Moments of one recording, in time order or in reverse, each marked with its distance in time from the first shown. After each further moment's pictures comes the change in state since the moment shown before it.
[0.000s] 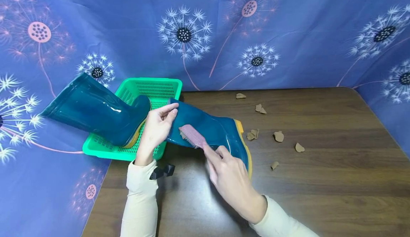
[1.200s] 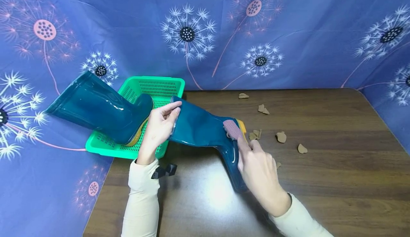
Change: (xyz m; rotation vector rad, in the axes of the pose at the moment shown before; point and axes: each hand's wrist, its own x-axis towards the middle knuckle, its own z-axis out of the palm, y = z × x) left_hand -0.004 0.003 0.000 -0.004 0.000 0.010; right_hand -0.010 0.043 -0.022 -0.210 -0.028 0.146
